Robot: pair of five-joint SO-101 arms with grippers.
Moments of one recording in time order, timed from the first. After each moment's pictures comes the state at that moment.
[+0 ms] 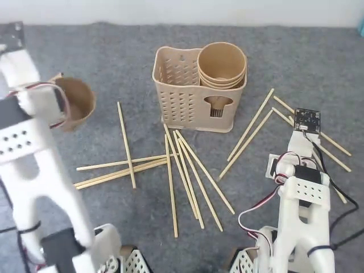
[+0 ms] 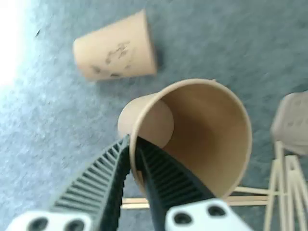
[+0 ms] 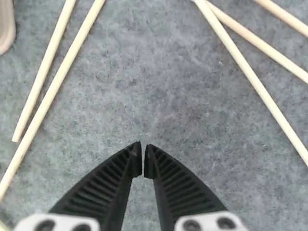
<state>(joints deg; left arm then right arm) -25.8 -18.2 -3.1 88.2 2.5 12.0 -39.7 66.1 46.4 3.6</state>
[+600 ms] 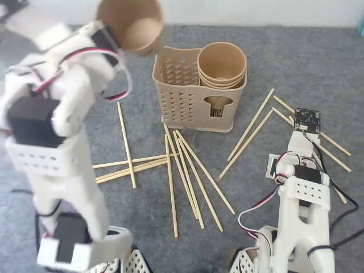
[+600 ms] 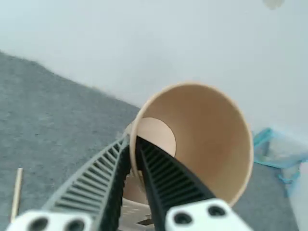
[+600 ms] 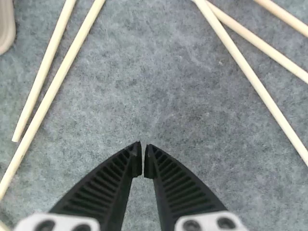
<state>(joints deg) 3.7 -8.0 -45.9 90.7 38.7 12.0 -39.7 66.1 46.4 3.6</state>
